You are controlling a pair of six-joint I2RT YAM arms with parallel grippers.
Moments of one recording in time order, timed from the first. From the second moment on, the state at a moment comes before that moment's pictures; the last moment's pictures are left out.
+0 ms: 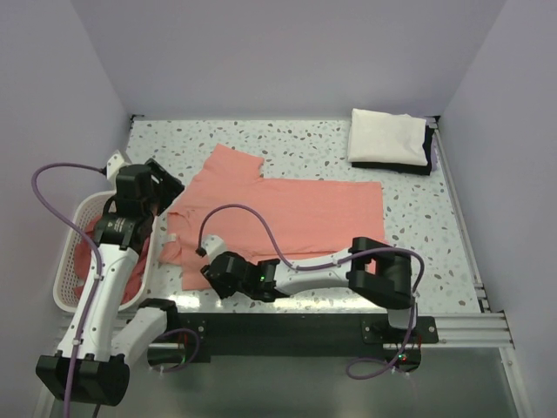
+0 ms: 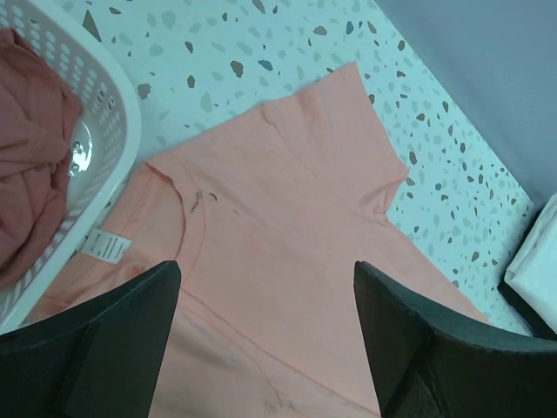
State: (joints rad) left arm -0.09 0.90 0.96 -0.66 -0.27 -0.80; right arm 1.38 1.89 1.19 0.01 0.28 0.46
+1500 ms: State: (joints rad) left arm 0.05 1.06 0.92 -0.54 -0.04 -0.68; right arm 1.21 2.11 1.54 -0.14 0.14 0.28
